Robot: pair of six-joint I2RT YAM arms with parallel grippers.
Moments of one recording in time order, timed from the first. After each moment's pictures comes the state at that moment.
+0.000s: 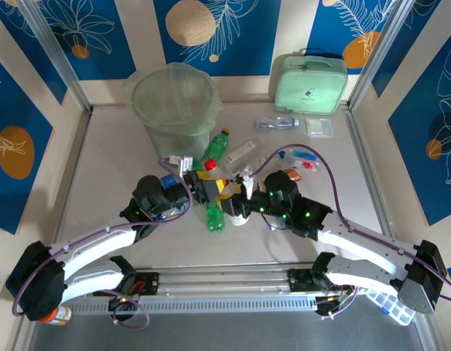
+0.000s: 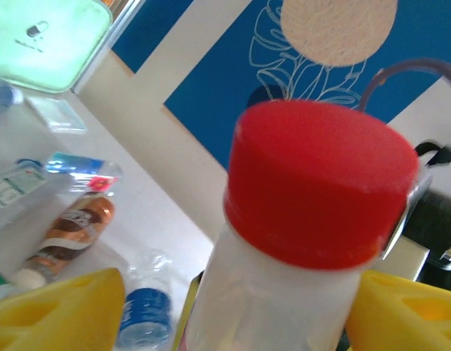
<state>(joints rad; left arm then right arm) -0.74 1.08 0.52 0.66 0.46 -0.80 0.91 0.98 0.70 -0.04 -0.23 0.25</state>
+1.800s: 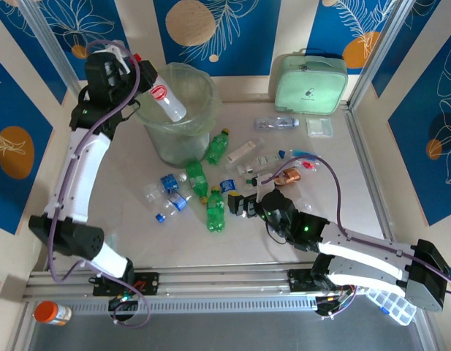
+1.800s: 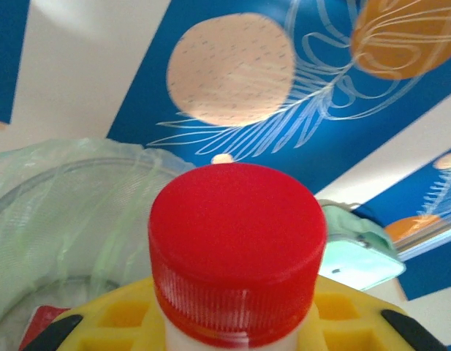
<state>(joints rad) -0.19 1.59 1.88 -0.55 0.09 -0.61 1.01 0.93 0.53 0.00 0.43 0.43</state>
